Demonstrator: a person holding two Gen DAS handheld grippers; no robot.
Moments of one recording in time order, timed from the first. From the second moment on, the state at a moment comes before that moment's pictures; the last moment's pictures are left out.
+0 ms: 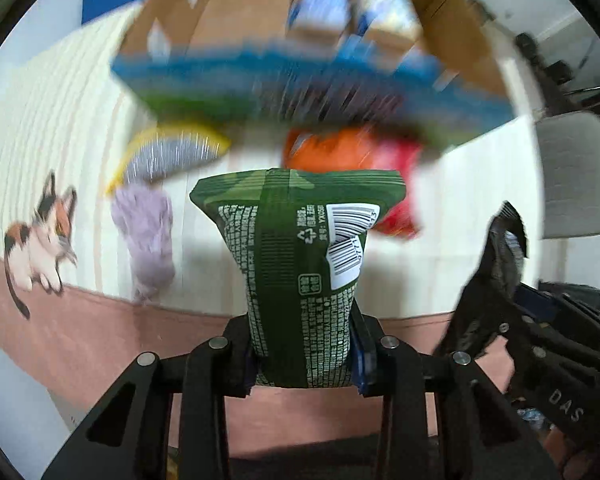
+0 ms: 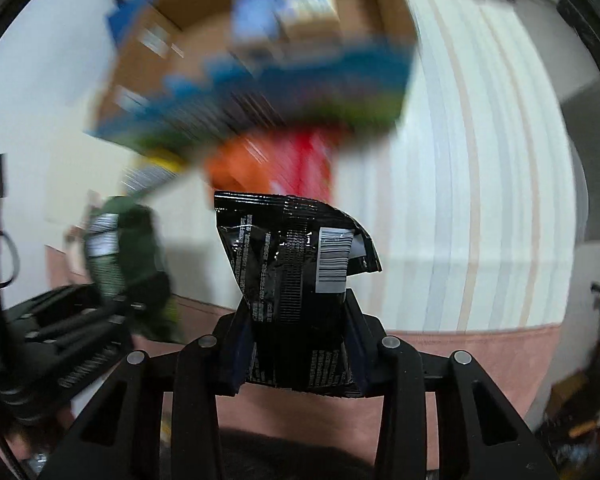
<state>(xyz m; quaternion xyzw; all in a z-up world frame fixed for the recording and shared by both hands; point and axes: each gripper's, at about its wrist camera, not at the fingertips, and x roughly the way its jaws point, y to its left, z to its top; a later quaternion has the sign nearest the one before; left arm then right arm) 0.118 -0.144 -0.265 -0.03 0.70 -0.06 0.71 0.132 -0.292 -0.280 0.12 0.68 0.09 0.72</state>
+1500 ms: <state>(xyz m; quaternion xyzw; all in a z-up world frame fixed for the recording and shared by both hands) 0.505 -0.070 -0.324 0.04 0.76 -0.04 0.64 0.386 -0.245 -0.364 0.05 0.76 0.02 0.65</state>
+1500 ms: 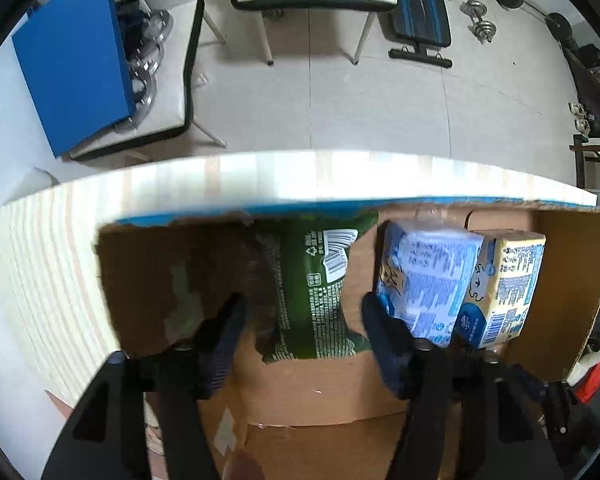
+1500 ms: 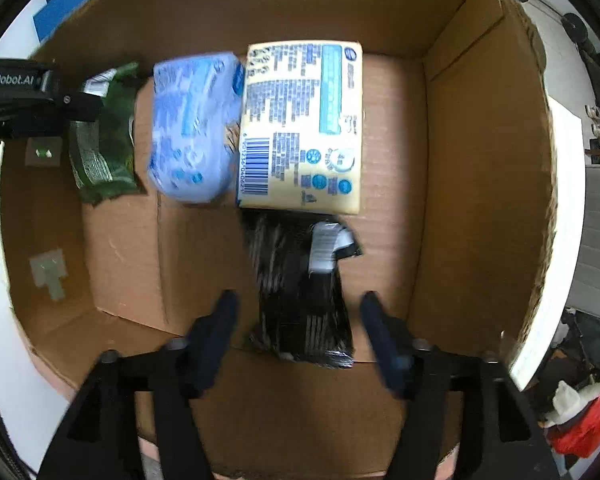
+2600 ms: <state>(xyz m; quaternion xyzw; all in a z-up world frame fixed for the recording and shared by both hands) 0.290 -0.015 -0.173 0.01 0.60 -0.01 0.80 0.247 -0.232 -0.224 0.09 0.62 0.07 0.77</state>
